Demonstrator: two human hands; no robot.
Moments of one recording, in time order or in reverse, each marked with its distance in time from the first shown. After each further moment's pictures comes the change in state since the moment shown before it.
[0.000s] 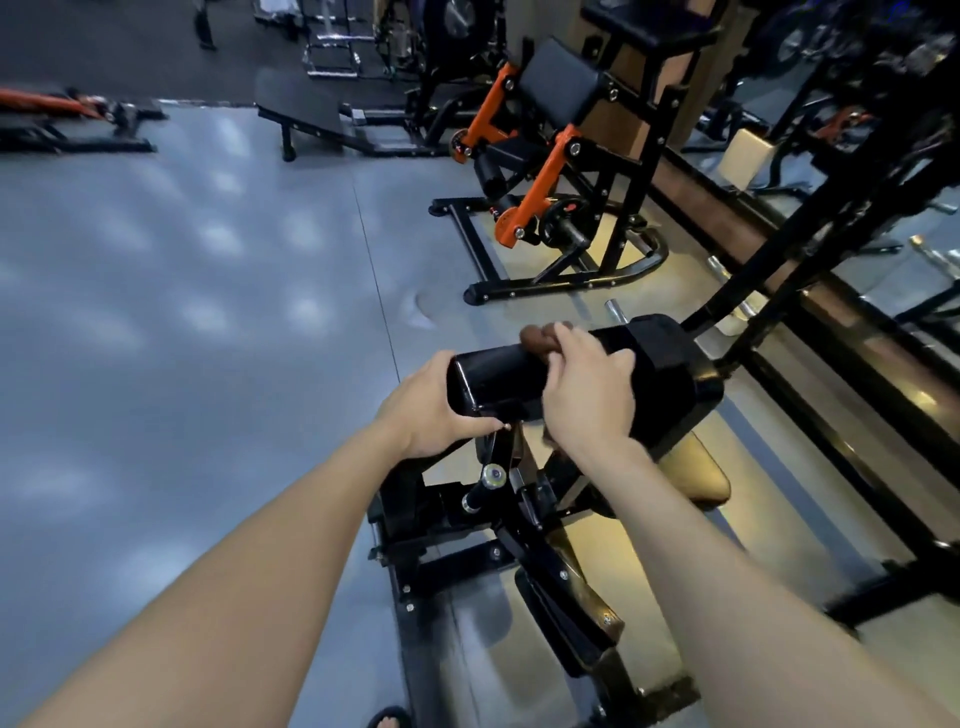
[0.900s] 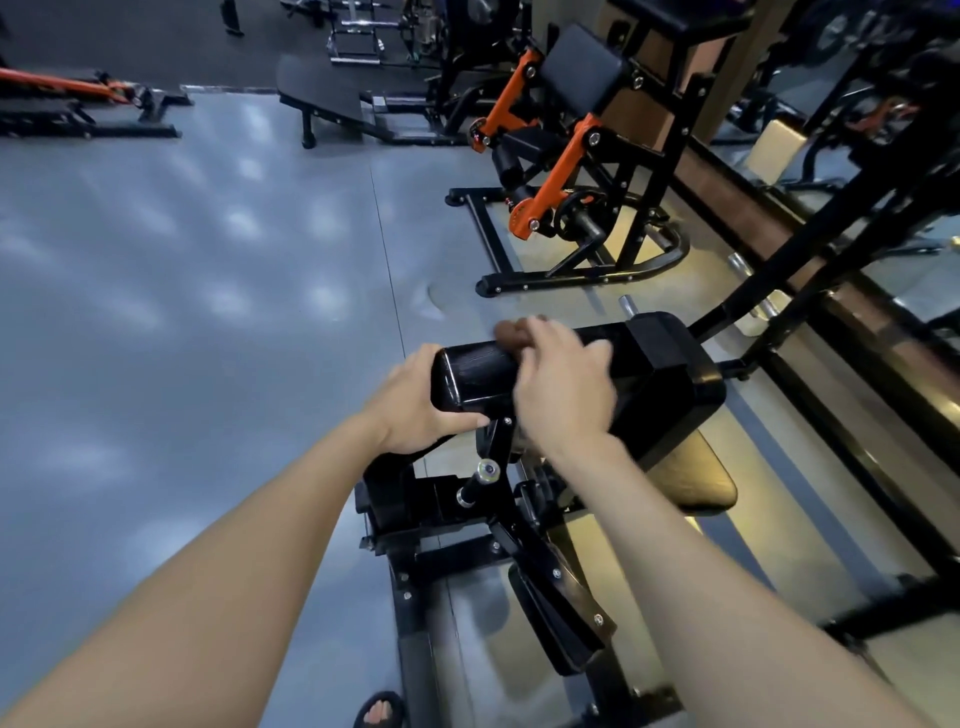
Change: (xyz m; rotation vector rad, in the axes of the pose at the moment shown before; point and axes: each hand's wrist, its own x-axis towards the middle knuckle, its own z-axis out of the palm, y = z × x) left_hand 0.004 -0.005 0.006 -0.034 0.025 -0.004; right_hand 0.001 -0.007 -0.004 -0.029 -0.036 -0.107
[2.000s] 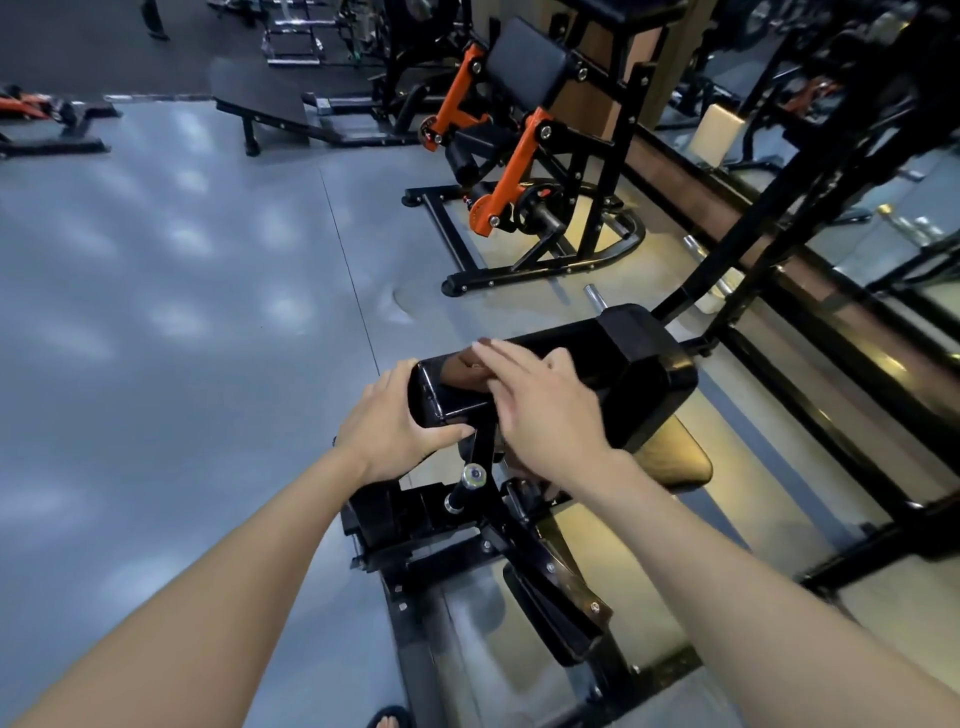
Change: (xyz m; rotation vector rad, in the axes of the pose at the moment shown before) left_hand -0.007 -0.002 0.001 0.072 0.049 0.016; right_hand -0.013 0.016 -0.005 -0.033 -0.086 -0.300
